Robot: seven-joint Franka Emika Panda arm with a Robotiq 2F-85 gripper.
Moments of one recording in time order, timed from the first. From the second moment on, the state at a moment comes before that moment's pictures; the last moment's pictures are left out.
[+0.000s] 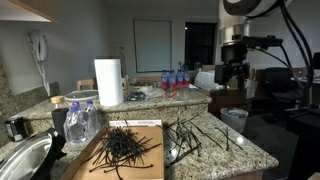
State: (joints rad) arm 0.01 -0.78 0.03 -2.62 -0.01 1.77 0.04
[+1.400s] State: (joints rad) arm 0.02 -0.39 0.05 -2.61 -0.01 2.55 0.06
